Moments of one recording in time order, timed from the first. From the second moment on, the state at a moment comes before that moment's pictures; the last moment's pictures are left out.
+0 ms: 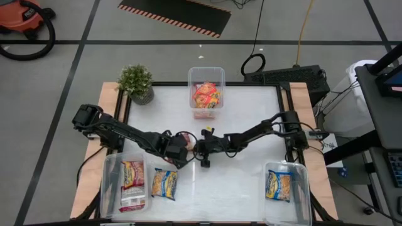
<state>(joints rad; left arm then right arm) -0.27 1.63 1.02 -0.61 -0.32 -0.74 0.10 2.05 0.99 0.48 0.08 0.06</state>
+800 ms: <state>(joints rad) -0.36 1.63 1.02 -0.36 -0.51 -0.39 0.10 1.71 0.96 0.13 0.16 0.09</state>
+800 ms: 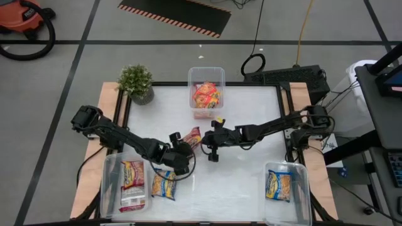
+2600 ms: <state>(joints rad) -0.33 1.84 1.01 -0.21 -0.91 -0.35 0.06 1.64 0.93 0.12 0.10 0.19</state>
